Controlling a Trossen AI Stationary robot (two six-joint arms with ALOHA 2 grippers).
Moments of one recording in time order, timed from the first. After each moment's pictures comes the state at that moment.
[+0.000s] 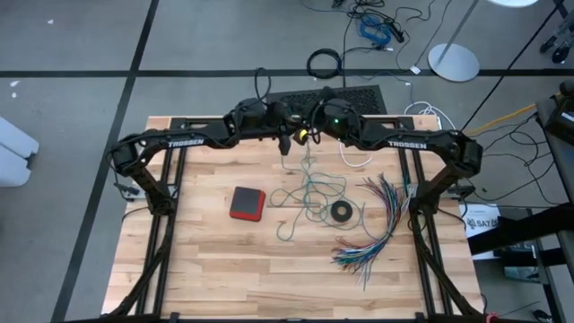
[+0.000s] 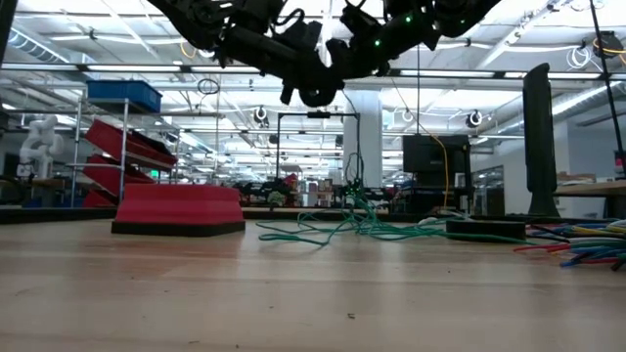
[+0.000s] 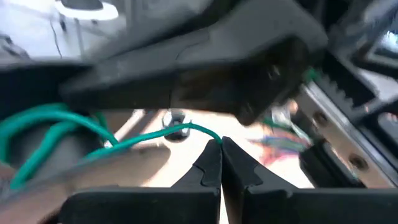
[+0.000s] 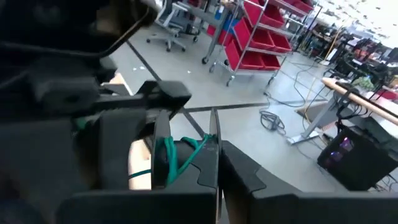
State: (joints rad) left arm 0.44 1.64 1.17 0.24 0.22 -0.12; right arm -0.38 1.59 1.18 0.24 0.29 -0.25
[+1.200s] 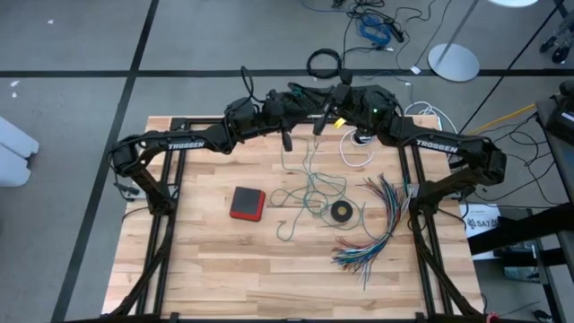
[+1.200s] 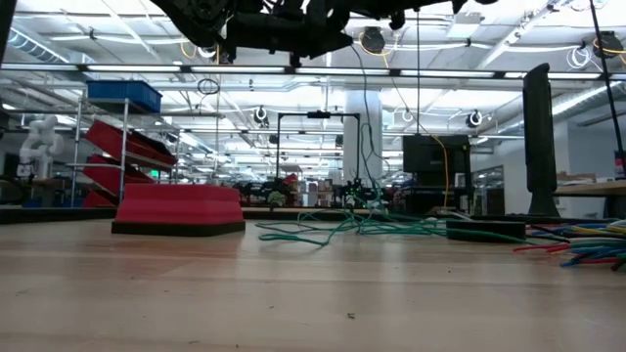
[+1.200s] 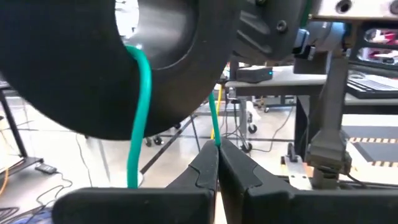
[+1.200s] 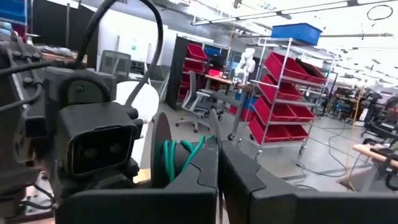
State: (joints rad) left arm 0.41 1.64 1.16 0.58 0.18 0.10; right arm -0.41 1.37 1.18 0.36 0.07 -0.18
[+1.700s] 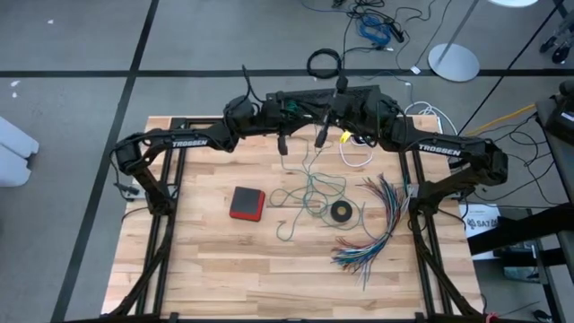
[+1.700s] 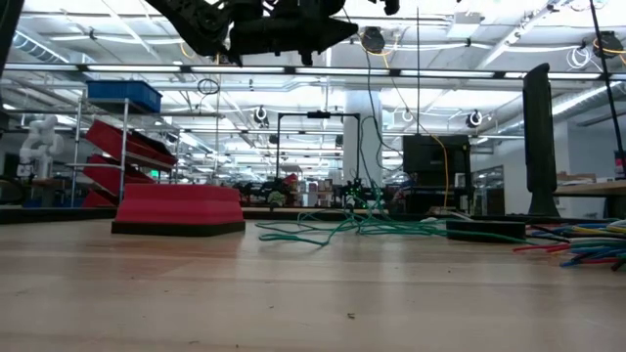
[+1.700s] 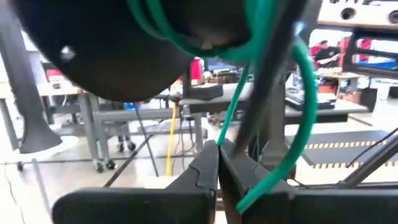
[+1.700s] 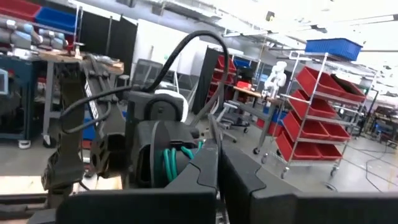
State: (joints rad) left arm 0.44 1.68 1.16 0.69 0.43 0.05; right arm -0.32 1.35 1.18 0.36 0.00 -0.21
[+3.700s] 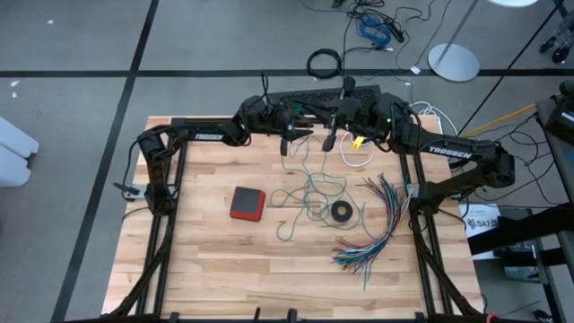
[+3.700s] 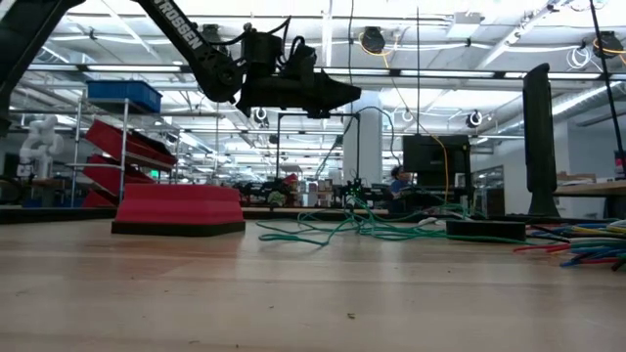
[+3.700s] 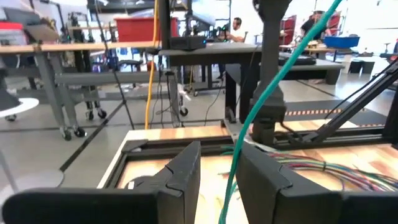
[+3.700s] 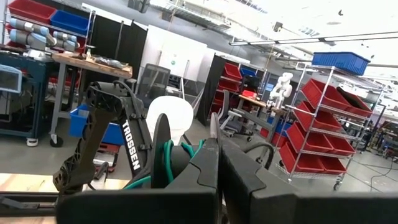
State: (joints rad) left arm 0.55 1.89 1.15 0.76 0.66 0.06; right arm -0.30 1.28 1.18 0.30 0.00 -0.26
